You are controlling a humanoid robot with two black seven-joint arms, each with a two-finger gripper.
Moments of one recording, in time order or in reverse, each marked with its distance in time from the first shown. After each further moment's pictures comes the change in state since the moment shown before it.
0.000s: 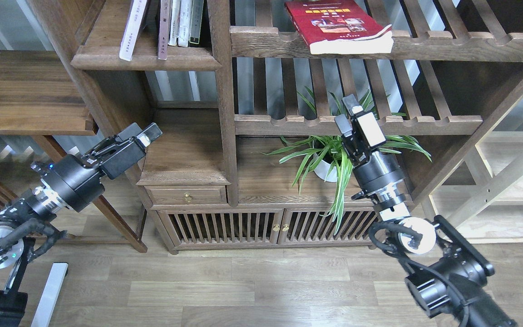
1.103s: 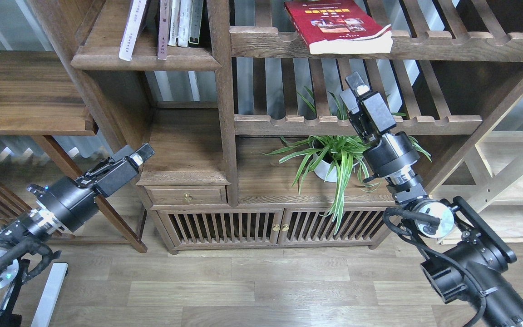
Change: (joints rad) left arm 0.089 -0.001 -0.033 0.002 0.000 0.000 0.000; right arm 0.041 -0.057 0.028 0.103 -0.074 0.000 -0.038
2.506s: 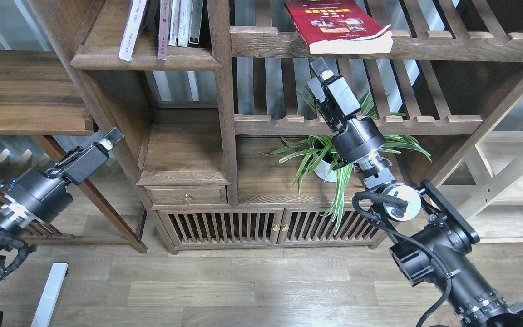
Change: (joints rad) left arm 0.009 0.009 -0.108 0.006 -0.023 0.000 0.000; right arm 0.113 0.138 -0.017 -0.073 -0.023 -0.075 -0.025
